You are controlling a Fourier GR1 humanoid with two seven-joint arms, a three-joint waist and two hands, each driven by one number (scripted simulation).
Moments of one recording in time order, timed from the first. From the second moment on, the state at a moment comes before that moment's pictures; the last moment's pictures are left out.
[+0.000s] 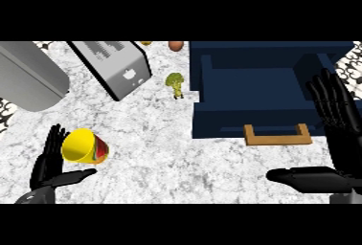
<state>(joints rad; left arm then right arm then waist) -0.38 0.33 0.37 -0.22 0.04 -0.25 -0.99 -0.07 -0.12 -0.08 -1.97 0.02 0.16 -0.01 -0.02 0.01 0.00</state>
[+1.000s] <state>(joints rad) -0.45 0.27 0.35 -0.25 0.07 -0.41 -0.94 -0.10 -0.13 -0.10 -1.91 0.00 0.17 -0.02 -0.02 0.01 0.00</state>
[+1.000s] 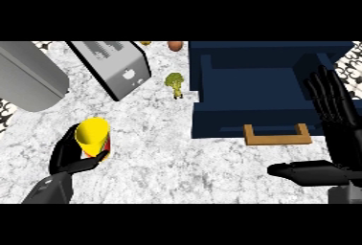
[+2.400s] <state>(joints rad) -0.54 0.14 0.33 -0.54 0.16 -0.35 -0.94 -0.07 -0.15 -0.14 -1.93 -0.02 0.18 -0.01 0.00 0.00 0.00</state>
